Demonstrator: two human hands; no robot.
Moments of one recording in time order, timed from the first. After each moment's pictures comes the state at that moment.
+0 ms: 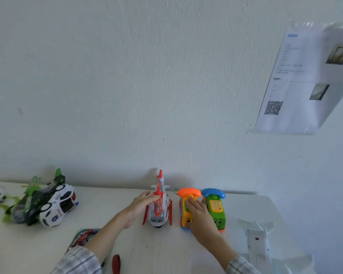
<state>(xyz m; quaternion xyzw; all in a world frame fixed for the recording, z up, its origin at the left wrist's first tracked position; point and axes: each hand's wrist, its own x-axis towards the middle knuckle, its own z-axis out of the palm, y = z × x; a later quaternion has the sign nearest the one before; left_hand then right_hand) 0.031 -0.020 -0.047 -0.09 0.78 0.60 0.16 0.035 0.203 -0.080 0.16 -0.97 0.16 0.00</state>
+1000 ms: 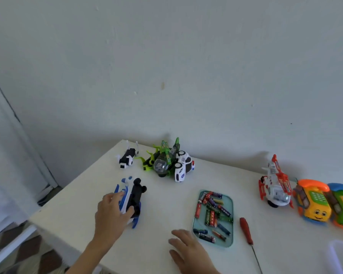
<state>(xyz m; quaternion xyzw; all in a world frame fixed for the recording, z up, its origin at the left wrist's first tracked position) 0.316 -0.360 -0.071 -0.33 0.89 0.27 -0.18 0.248 -0.123 -0.162 0.50 -0.81 0.29 0.13</state>
